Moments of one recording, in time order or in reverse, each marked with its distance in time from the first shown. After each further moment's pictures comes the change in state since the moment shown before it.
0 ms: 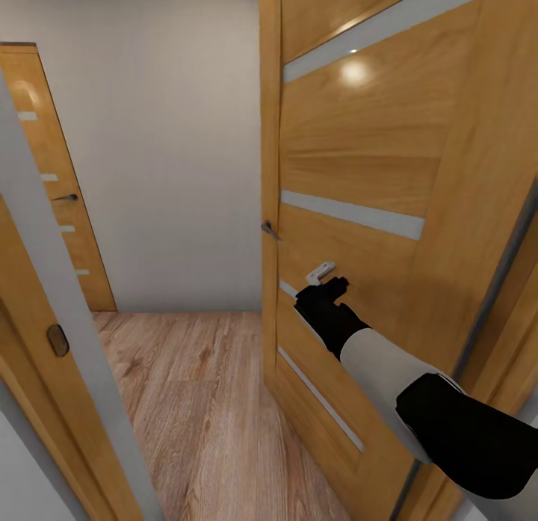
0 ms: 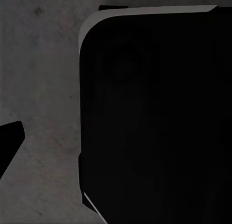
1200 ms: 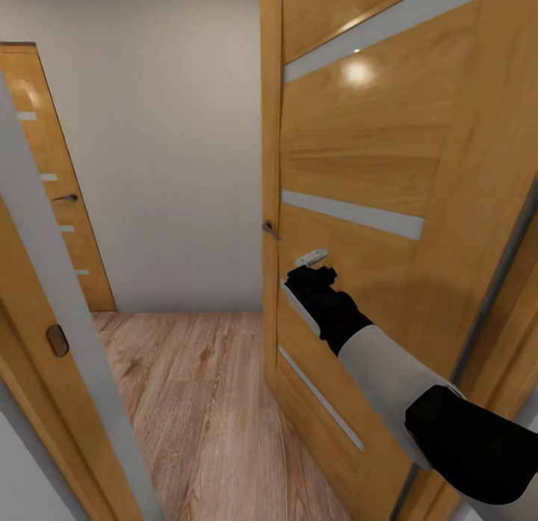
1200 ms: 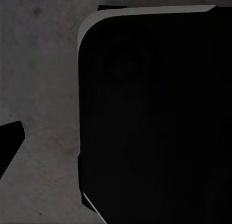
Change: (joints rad) left arm 0.001 -0.001 0.001 -0.001 -0.002 0.000 -0.001; right arm 0.021 0.000 -0.003 -0.309 -0.210 0.201 -0.026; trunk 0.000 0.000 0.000
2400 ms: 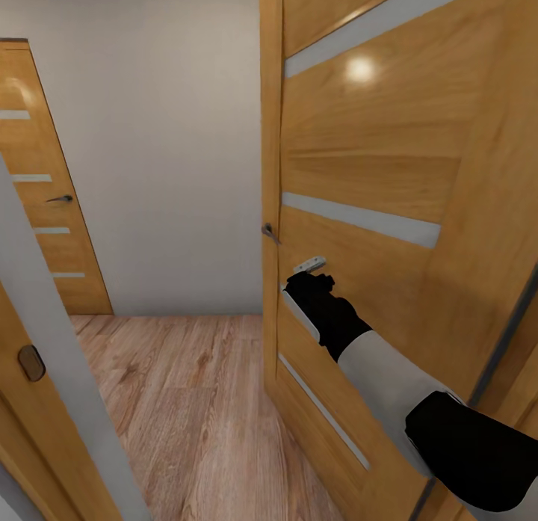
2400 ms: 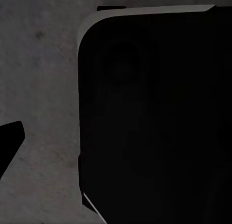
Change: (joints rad) left arm 0.000 0.000 -0.003 0.000 -0.003 -0.001 0.000; right arm 0.026 0.000 0.005 -0.003 -0.037 0.005 0.003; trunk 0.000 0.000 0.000
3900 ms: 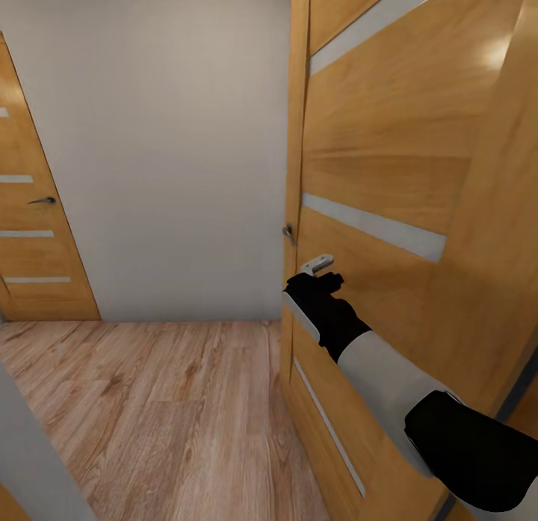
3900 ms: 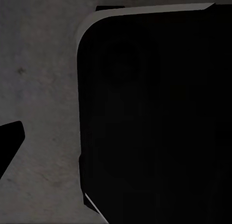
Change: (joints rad) left arm 0.000 0.000 -0.007 0.001 -0.008 0.001 0.000; right arm -0.001 0.000 0.008 0.017 -0.050 -0.018 -0.186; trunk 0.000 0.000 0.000
